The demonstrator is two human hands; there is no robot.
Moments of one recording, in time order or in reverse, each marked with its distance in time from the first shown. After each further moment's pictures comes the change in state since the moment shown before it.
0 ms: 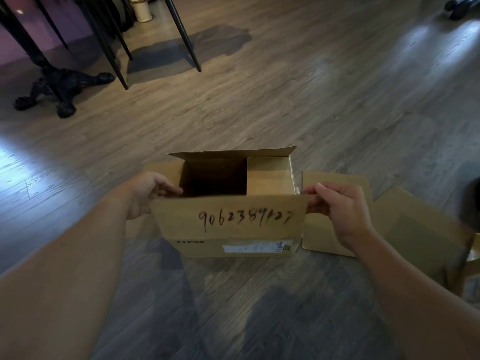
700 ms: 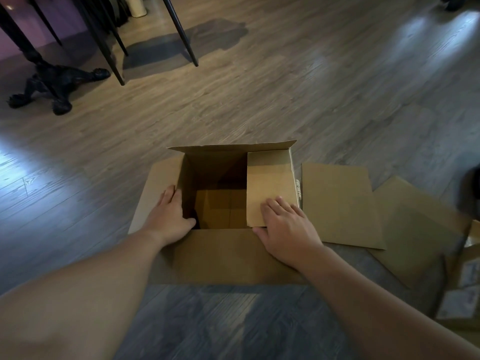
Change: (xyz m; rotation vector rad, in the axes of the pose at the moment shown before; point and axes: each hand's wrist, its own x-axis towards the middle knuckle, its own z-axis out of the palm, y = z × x) left_hand 0.017 -0.086 0.041 0.968 0.268 0.325; right_hand -0.042 0.039 0.080 -1.392 -0.367 -0.151
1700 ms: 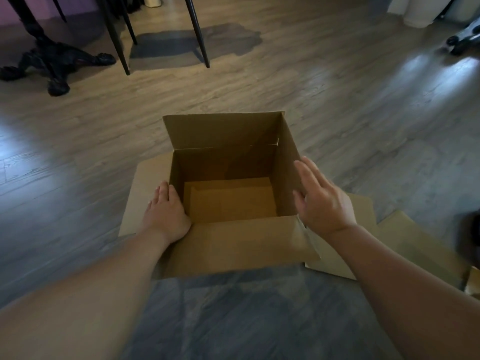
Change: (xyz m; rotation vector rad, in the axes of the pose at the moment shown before) left_hand 0.039 -0.004 -0.008 0.024 0.061 -0.144; right_hand 0.080 0.058 -0.049 -0.050 0.523 -0.118
